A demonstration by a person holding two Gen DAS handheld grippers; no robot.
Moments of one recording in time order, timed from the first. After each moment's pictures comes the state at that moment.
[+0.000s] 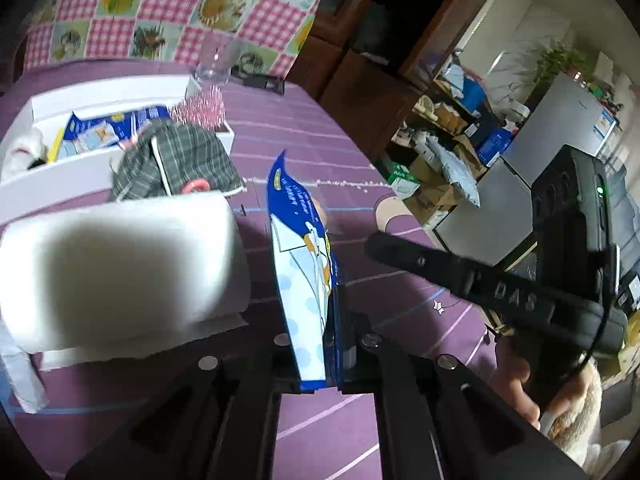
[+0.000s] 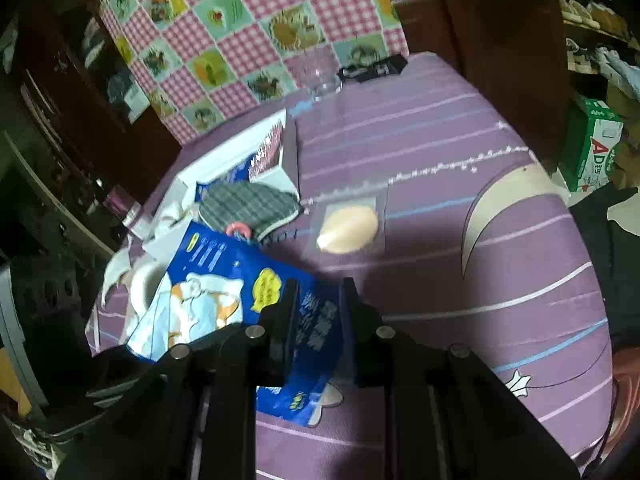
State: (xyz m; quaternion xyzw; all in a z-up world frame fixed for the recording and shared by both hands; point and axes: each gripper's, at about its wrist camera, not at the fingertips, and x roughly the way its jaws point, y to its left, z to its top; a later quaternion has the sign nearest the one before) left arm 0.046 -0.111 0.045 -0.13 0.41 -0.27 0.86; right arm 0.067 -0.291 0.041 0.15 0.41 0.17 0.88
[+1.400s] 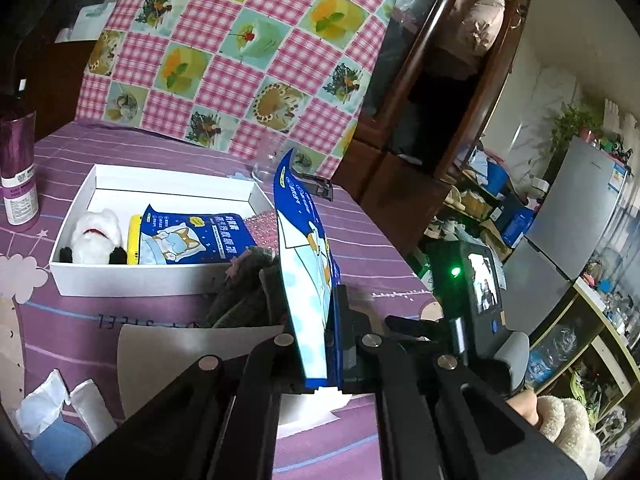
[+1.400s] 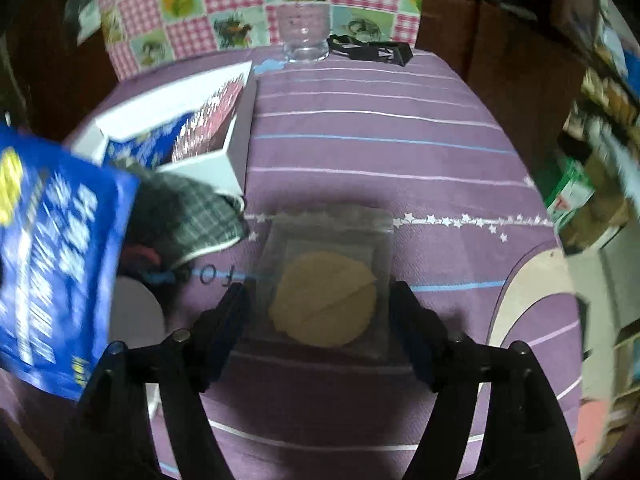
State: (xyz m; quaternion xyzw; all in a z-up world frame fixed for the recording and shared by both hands) left arm 0.063 -0.043 0.080 -0.17 0.27 -0.19 0.93; right arm 0.158 -0.234 -0.002 -0.05 0.48 0.07 0.88
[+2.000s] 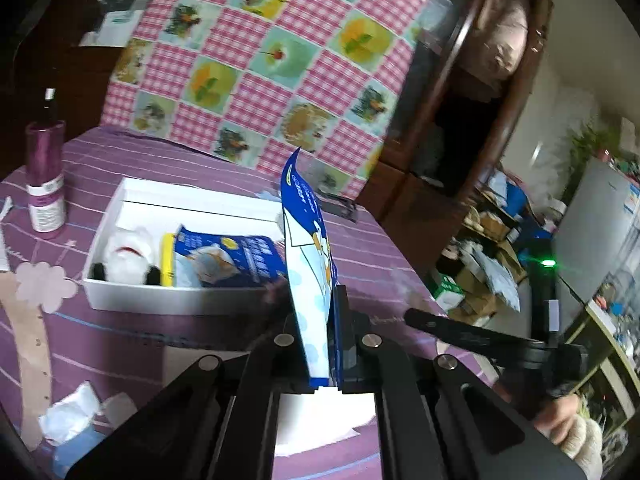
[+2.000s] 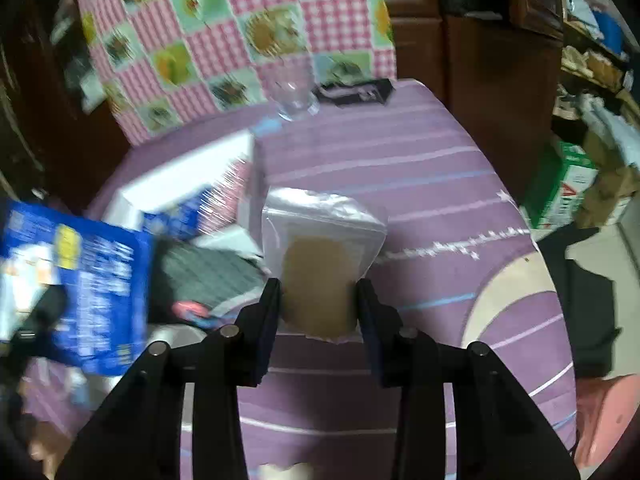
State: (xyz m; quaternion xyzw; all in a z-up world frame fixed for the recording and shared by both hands) left arm 0.063 -0.016 0.099 -0.19 0.26 -0.14 0.94; right arm 0.143 -0.262 0.063 0.08 0.42 0.12 0.89
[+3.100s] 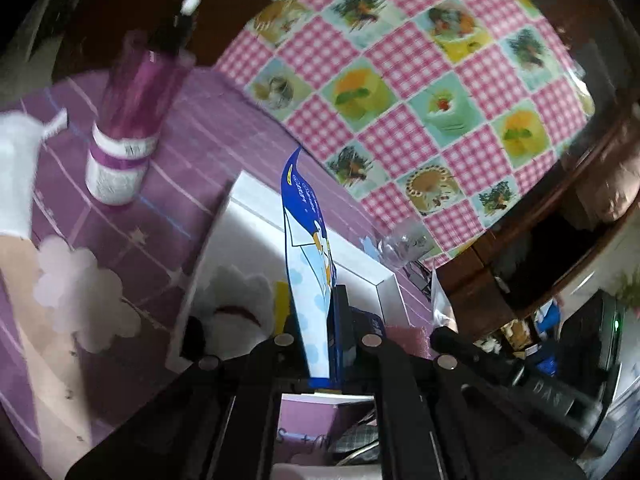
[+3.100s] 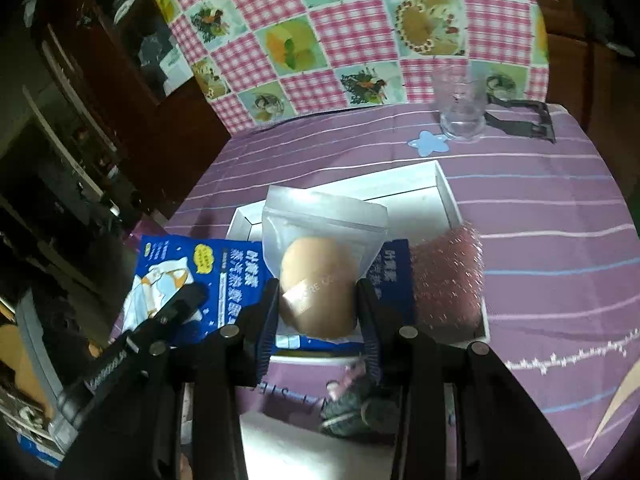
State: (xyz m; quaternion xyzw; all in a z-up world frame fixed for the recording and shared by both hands) left arm 0.145 0.108 0.055 -0.39 0.28 -0.02 0.88; right arm 0.217 -0.112 0.079 0.07 0.44 0.25 0.86
